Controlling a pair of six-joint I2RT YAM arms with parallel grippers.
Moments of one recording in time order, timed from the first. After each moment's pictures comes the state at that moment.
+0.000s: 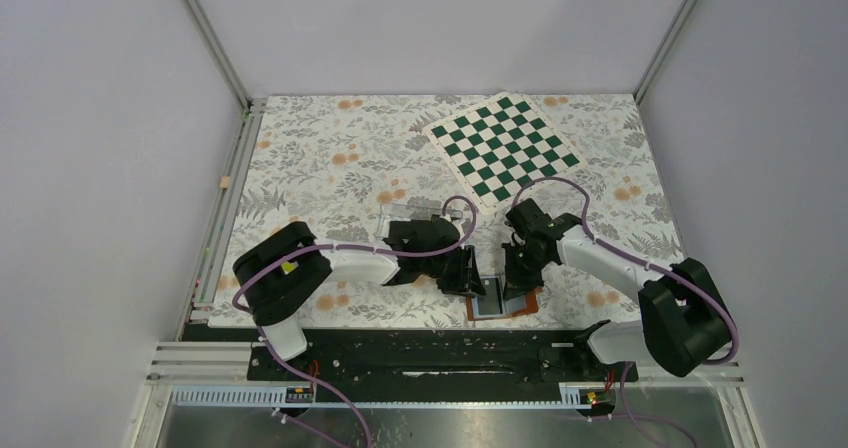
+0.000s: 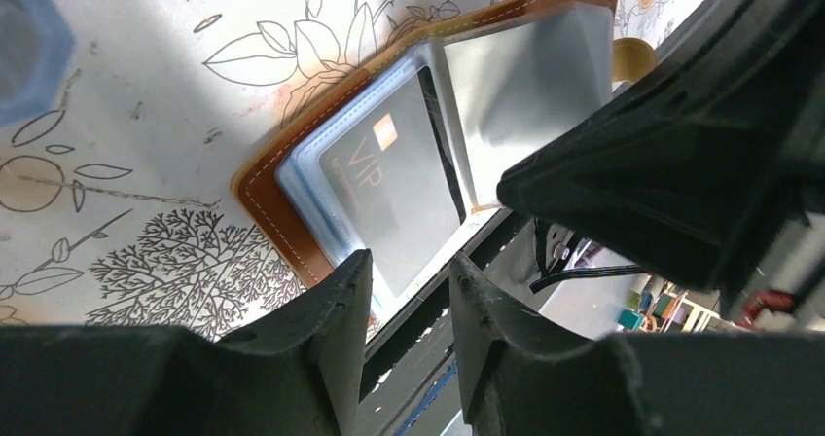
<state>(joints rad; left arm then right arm) -1.01 1.73 0.84 0.13 0.35 -0.97 0.55 1.34 0.73 -0.75 -0.27 0.56</state>
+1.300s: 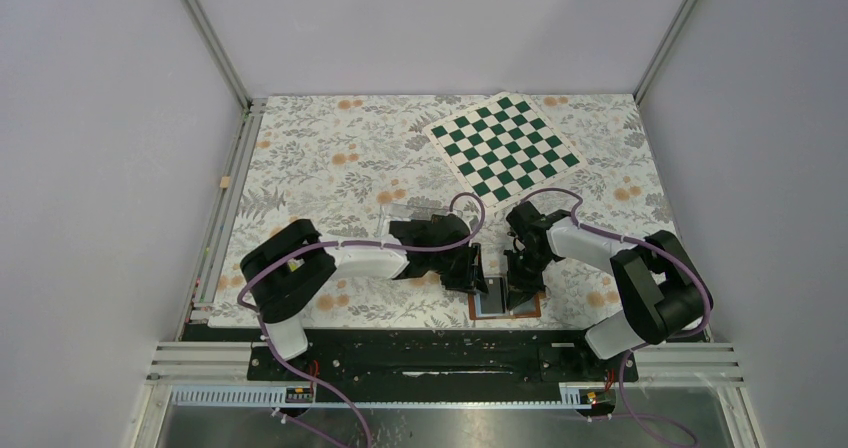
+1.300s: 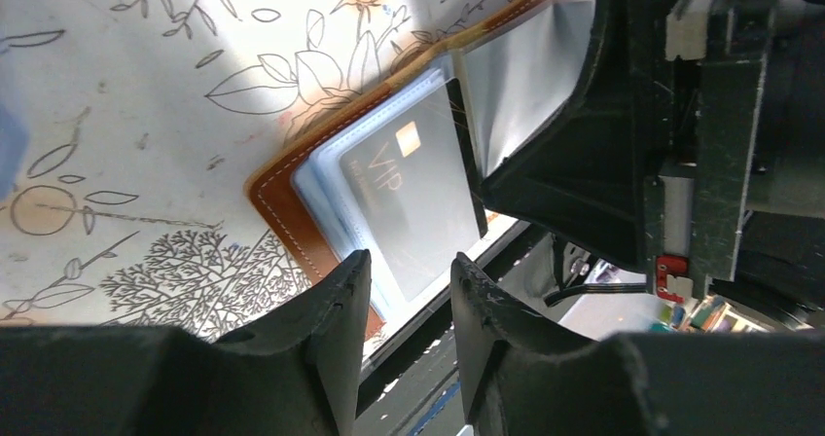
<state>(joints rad) -1.02 1.77 0.94 0.01 0.31 -0.93 0.49 1.52 0.71 -0.77 -0.32 0.54</state>
